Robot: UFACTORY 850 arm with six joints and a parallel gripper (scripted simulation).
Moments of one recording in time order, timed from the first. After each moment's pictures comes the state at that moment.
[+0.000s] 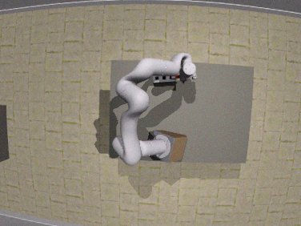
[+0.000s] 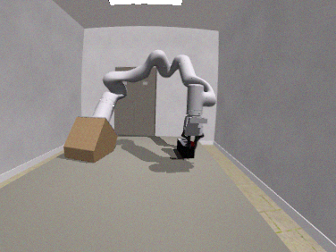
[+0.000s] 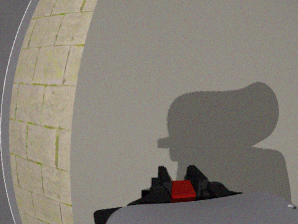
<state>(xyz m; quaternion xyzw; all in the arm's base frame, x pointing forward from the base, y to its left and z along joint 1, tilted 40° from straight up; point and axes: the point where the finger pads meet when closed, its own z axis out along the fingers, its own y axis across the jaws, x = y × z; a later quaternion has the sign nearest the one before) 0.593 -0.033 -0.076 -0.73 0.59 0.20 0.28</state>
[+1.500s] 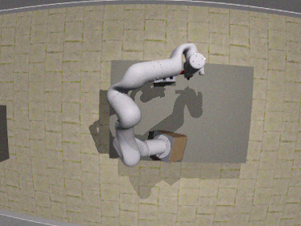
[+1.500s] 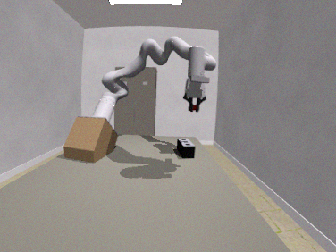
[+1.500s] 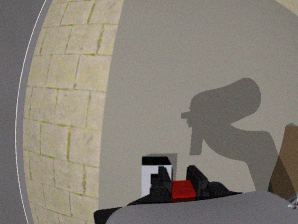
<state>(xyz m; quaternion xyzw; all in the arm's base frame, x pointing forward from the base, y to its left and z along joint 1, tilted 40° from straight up) 0.586 -0.160 0.074 -0.73 0.59 0.20 0.28</state>
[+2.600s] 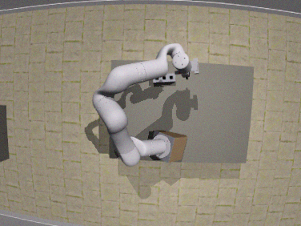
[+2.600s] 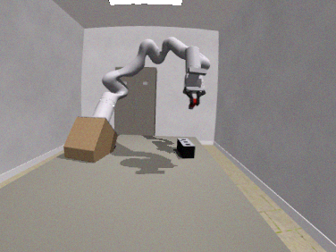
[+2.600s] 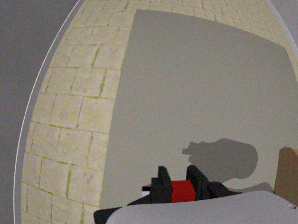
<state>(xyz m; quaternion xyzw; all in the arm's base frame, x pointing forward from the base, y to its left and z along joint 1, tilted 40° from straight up) 0.585 -0.182 0.099 -0.75 0.62 0.09 0.19</state>
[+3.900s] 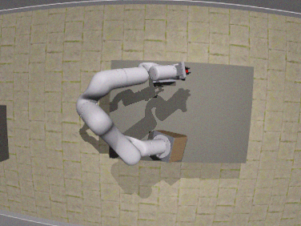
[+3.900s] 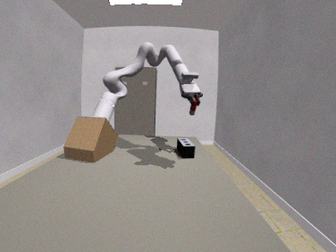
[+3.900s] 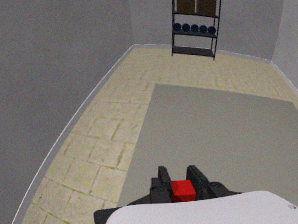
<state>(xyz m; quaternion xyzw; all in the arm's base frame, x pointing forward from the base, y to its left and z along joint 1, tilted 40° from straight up) 0.586 -0.180 0.102 -0.75 0.63 -0.16 0.07</state>
